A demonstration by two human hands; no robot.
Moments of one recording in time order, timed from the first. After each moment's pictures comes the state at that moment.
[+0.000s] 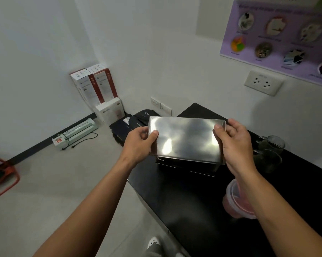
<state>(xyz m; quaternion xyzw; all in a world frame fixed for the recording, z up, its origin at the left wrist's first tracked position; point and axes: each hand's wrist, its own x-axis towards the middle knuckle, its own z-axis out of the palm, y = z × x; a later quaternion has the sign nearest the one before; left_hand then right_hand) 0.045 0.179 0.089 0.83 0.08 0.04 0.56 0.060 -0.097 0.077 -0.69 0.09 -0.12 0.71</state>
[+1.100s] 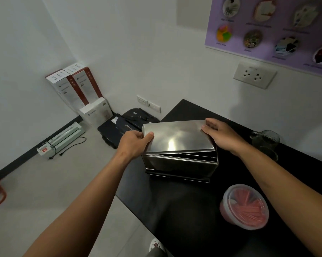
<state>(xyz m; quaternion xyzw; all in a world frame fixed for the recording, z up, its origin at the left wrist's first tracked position) 0.142 0.169 0.048 0.90 0.11 -0.07 0.42 0.160 -0.148 0.040 -0.86 0.05 0.11 0.49</state>
